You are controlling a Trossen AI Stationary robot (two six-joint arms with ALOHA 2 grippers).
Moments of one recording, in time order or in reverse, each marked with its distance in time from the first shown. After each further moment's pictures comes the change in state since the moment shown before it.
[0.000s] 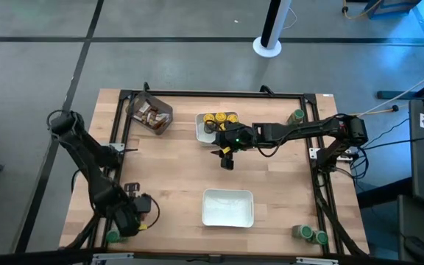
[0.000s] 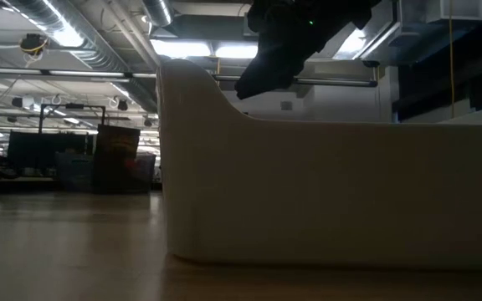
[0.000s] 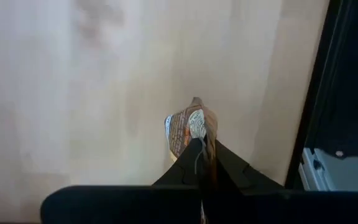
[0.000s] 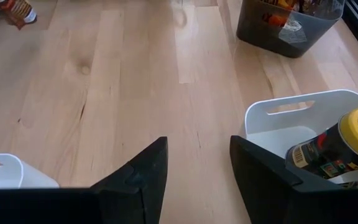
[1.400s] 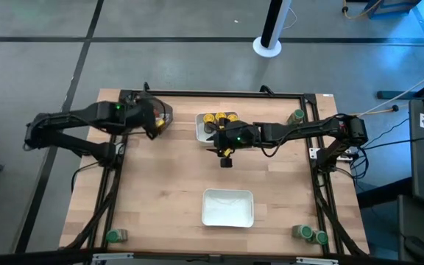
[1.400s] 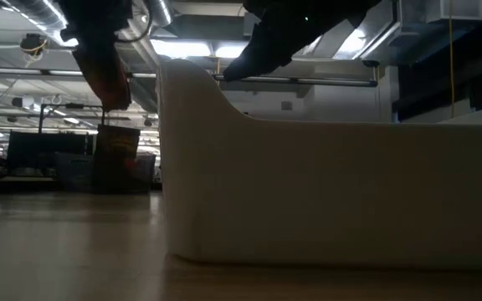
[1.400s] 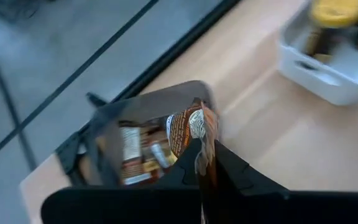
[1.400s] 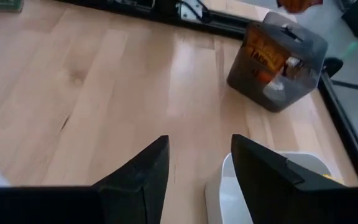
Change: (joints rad) left arm 1.069 -0.413 0.042 -0.215 -0.579 0.554; right arm 0.000 0.000 0.000 0.118 0.013 -0.236
